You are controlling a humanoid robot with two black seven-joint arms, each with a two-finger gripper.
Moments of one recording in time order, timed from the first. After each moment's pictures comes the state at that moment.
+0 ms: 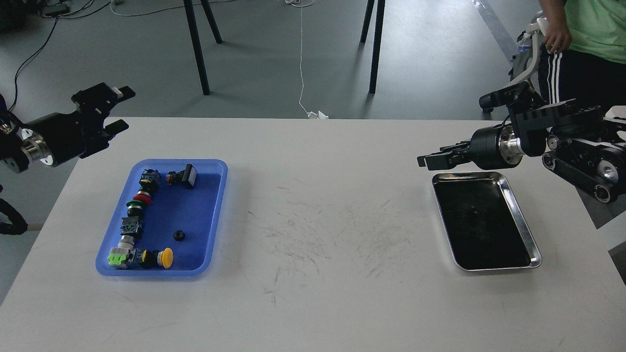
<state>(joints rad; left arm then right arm) -0.86 0.80 -0.32 -0.79 0.71 -0.49 -0.49 1.16 -0.55 -0.01 0.79 -1.58 0.42 0.49</state>
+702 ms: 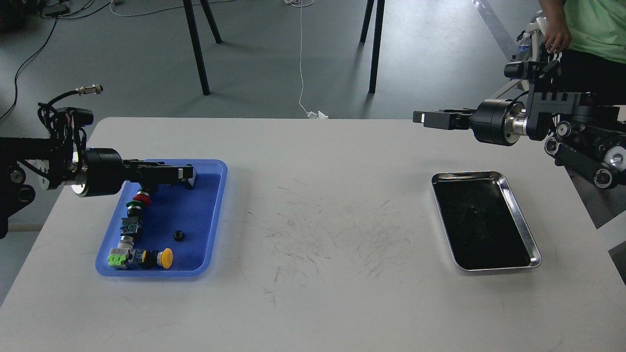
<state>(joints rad) -0.86 0.87 -0.33 -1.12 1.55 -0.42 -0.49 1.15 -0.55 0.06 0.75 -1.29 0.26 0.49</state>
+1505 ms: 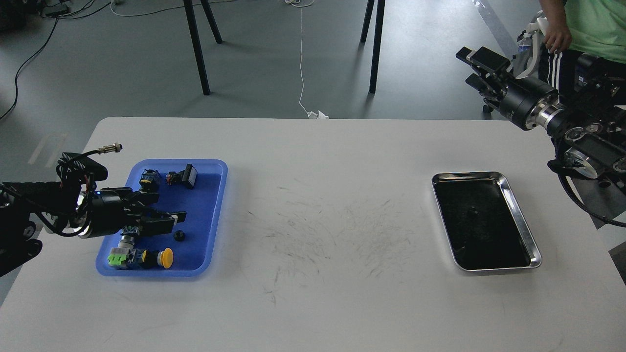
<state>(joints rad) -0.72 0.86 -0.25 -1.13 1.80 -0.17 -0.49 1.03 -0.57 0.17 0.69 -0.63 0.17 0.49</state>
